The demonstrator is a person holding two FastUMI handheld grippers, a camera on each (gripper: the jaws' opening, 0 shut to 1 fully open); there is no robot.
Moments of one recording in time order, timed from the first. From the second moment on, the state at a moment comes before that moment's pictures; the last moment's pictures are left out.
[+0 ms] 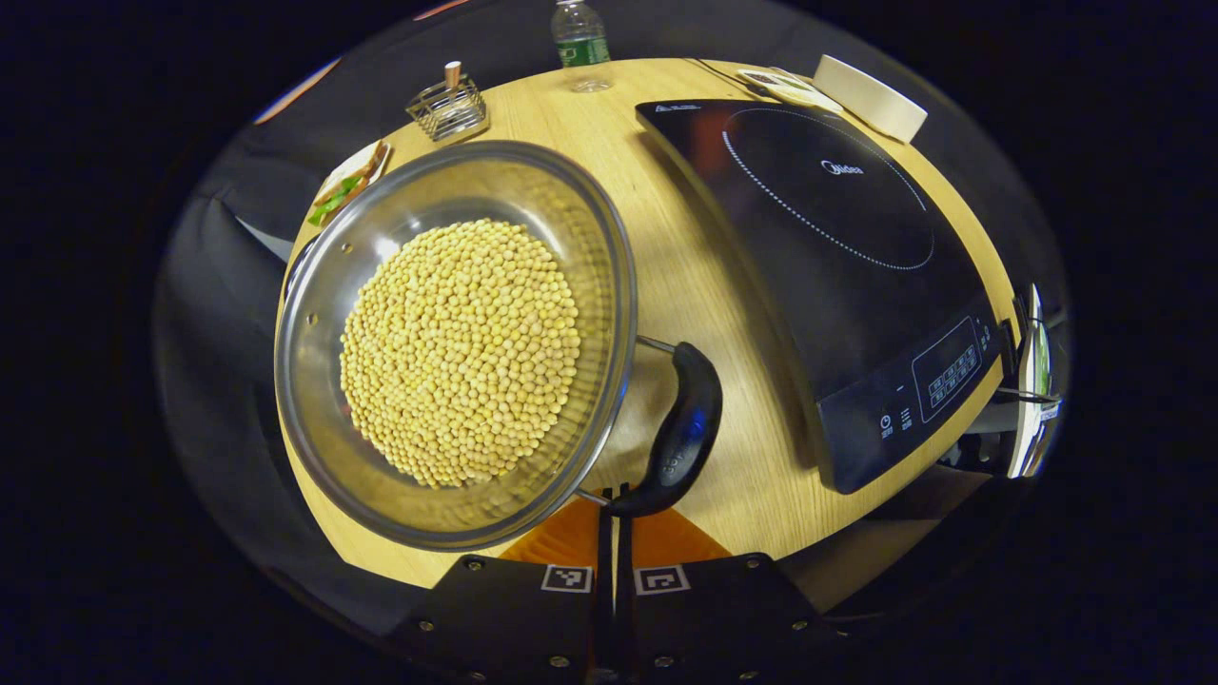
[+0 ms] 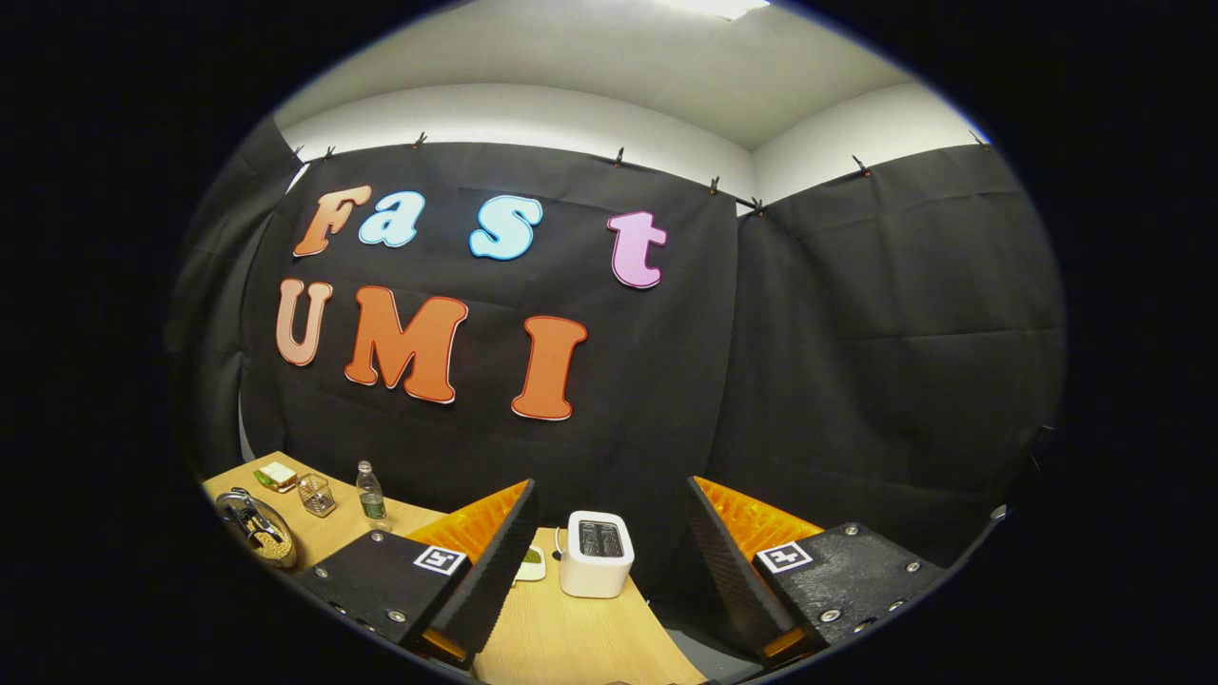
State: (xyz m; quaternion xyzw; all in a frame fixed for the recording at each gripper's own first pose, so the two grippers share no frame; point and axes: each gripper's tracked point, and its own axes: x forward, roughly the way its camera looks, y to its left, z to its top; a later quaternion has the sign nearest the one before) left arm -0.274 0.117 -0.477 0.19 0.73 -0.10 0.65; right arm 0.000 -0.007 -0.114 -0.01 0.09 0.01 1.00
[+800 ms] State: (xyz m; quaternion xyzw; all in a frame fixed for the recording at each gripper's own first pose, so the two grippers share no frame) left arm -0.218 0.073 -0.489 0.16 0.71 -0.12 0.67; right arm -0.012 0.006 -0.125 -0.01 0.11 0.00 0.99
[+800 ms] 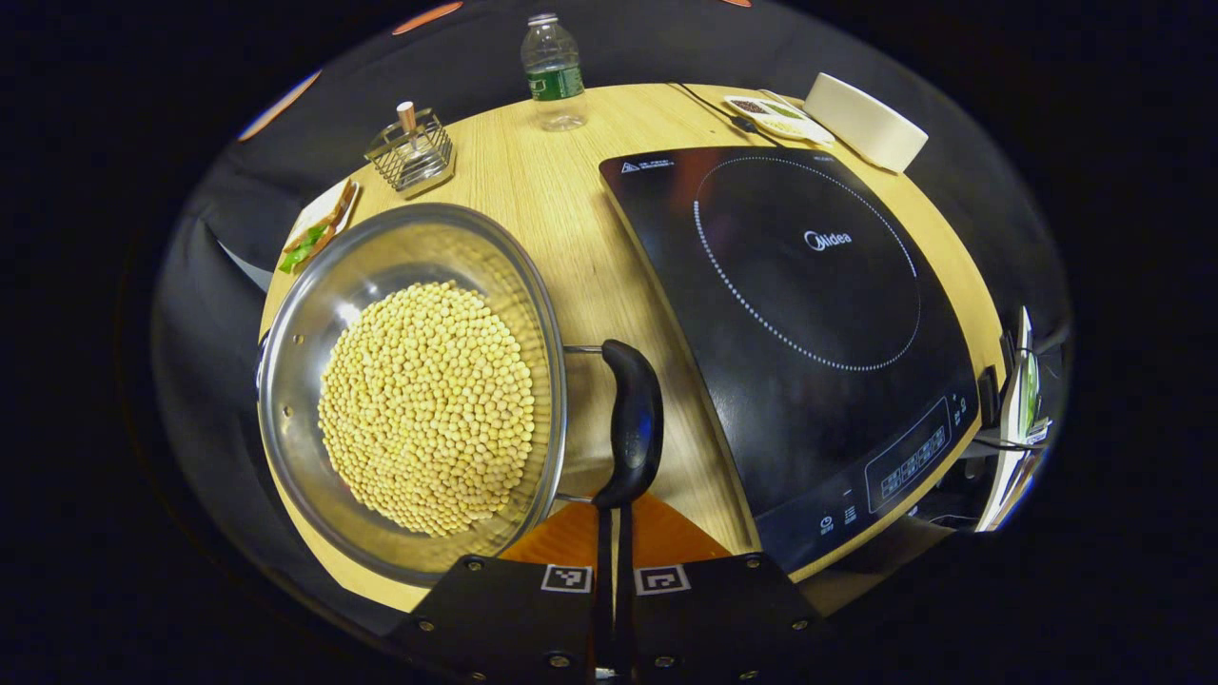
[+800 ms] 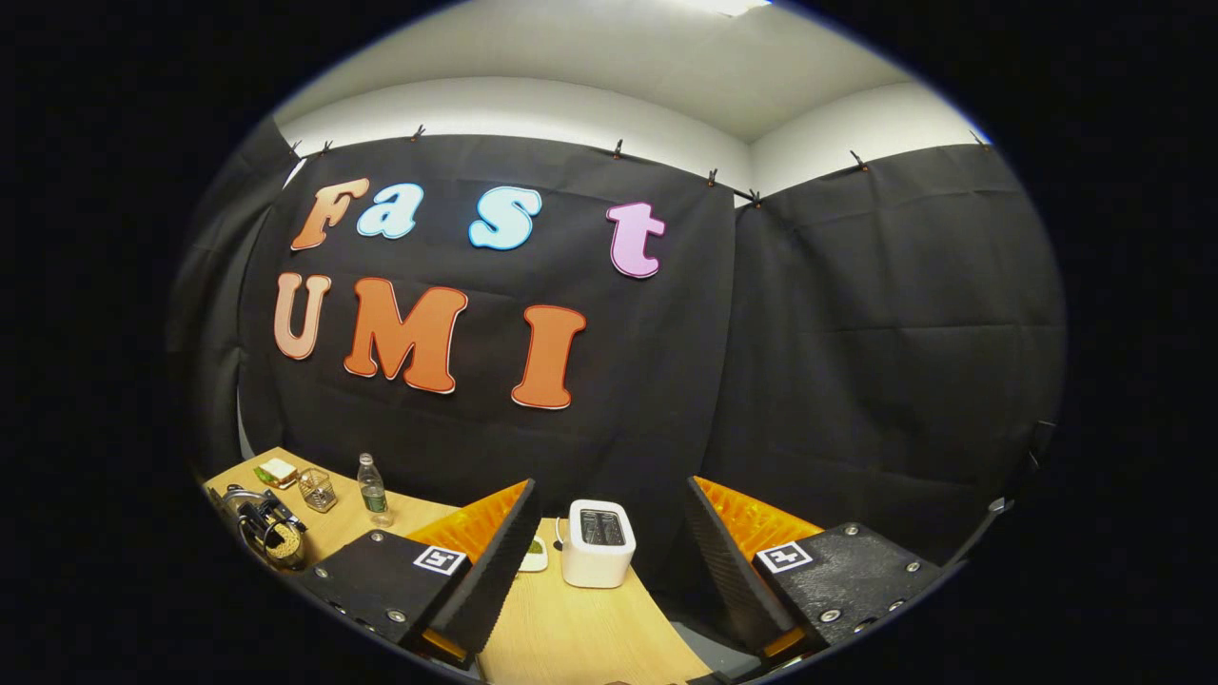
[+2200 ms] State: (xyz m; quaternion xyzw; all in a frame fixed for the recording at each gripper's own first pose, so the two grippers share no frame) left arm -0.148 0.037 -0.518 0.08 0.69 -0.11 0.71; right arm -0.029 0.065 -0.146 0.00 0.17 0.03 0.98
